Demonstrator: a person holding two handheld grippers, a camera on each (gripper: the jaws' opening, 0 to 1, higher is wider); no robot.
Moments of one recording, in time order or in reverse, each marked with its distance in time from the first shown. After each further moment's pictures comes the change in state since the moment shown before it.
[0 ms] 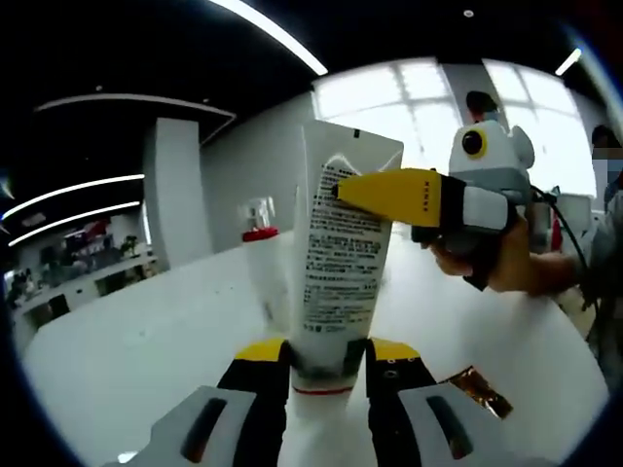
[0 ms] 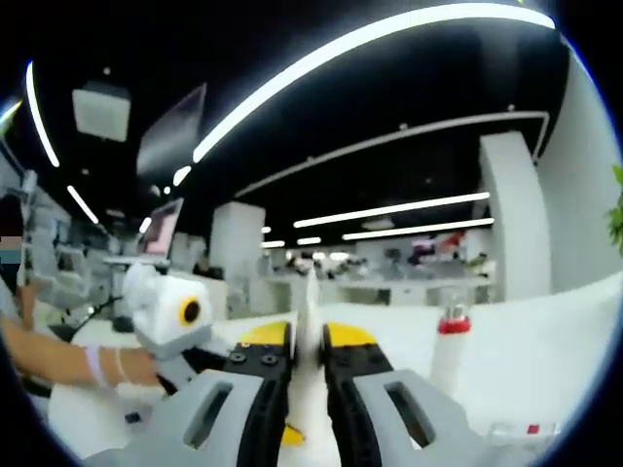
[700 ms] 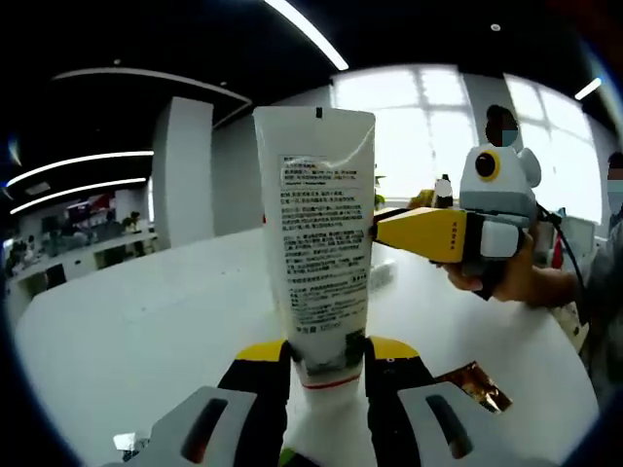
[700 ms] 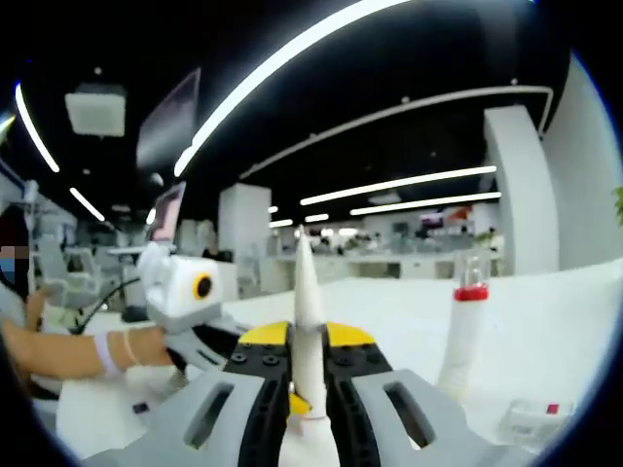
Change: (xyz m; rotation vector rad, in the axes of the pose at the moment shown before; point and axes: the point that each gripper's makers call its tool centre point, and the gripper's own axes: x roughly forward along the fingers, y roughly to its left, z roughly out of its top) left arm -0.006 0.017 -0.011 -0.099 0.031 0.000; right arm 0.007 0.006 -0.028 0.058 0.109 0.042
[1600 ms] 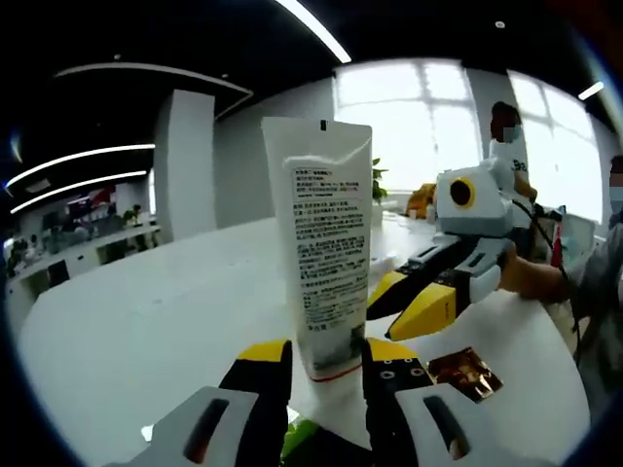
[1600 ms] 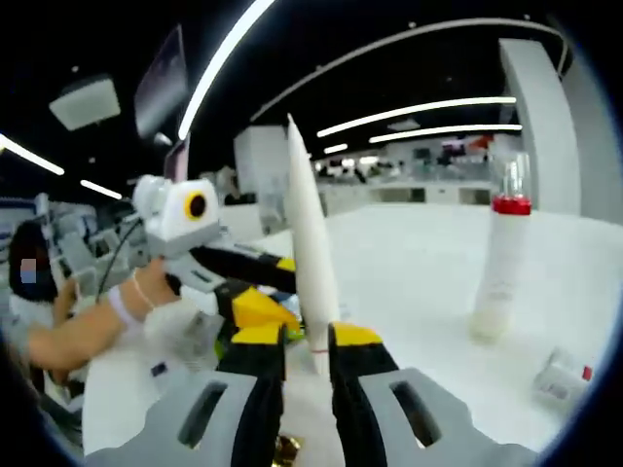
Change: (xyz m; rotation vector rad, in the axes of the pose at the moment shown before) left arm -0.025 0.017 0.002 -0.007 0.043 0.009; right arm 0.006 0.013 -0.063 0.107 0.312 0.125
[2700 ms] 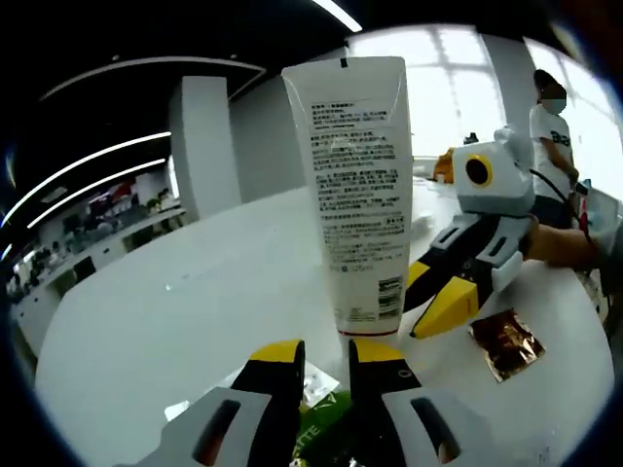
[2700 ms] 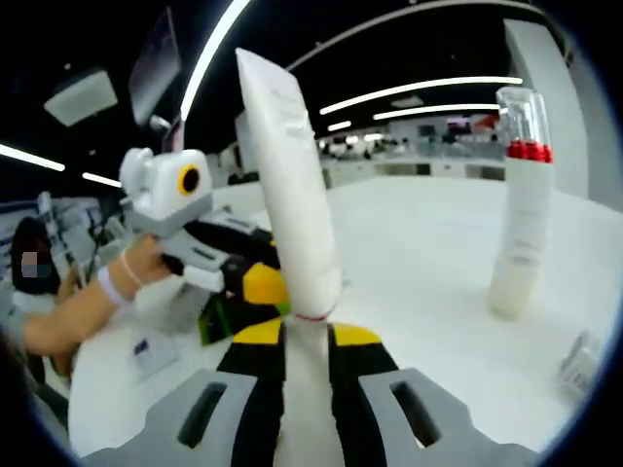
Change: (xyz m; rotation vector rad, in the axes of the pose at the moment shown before) left arm 0.004 0.021 -0.033 0.049 0.131 0.156; right arm 0.013 0.000 -0.039 0.018 0.106 0.038
